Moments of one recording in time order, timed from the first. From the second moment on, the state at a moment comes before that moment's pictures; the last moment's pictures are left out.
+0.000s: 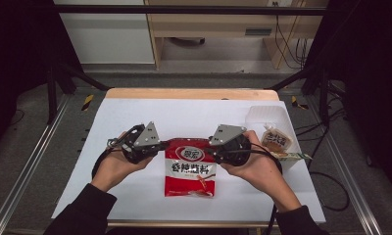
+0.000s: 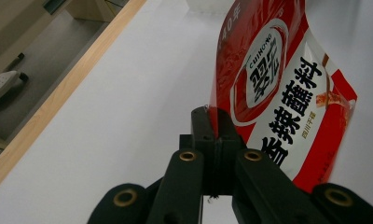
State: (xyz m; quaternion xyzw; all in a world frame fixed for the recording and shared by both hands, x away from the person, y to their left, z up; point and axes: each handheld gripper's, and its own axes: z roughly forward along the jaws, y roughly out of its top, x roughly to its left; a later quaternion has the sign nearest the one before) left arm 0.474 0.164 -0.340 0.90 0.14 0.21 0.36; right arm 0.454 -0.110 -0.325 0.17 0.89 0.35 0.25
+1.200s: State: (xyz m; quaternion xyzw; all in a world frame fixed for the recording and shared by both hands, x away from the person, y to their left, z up) left arm 0.455 0.193 -0.339 0.87 0.18 0.19 0.42; right arm 0.465 -0.093 -0.317 0.15 0.92 0.32 0.17
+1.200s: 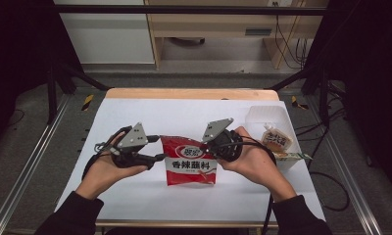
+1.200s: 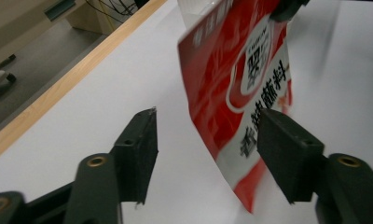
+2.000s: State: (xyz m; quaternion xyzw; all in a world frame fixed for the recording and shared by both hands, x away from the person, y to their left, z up) left arm 0.442 0.263 -0.431 0.85 0.31 0.19 0.39; right arm 0.517 -0.131 -0.270 0.17 0.90 0.37 0.18
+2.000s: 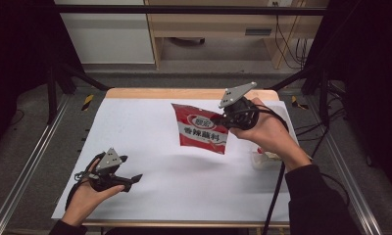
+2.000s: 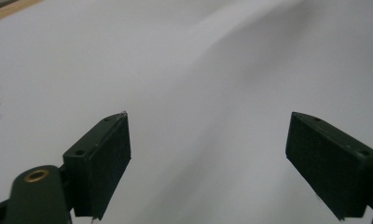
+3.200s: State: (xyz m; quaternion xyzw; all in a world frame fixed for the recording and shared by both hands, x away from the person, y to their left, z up) left arm 0.439 0.266 -0.449 0.85 0.31 0.18 0.38; right arm 0.565 -0.291 -0.255 0.33 0.81 0.40 0.27
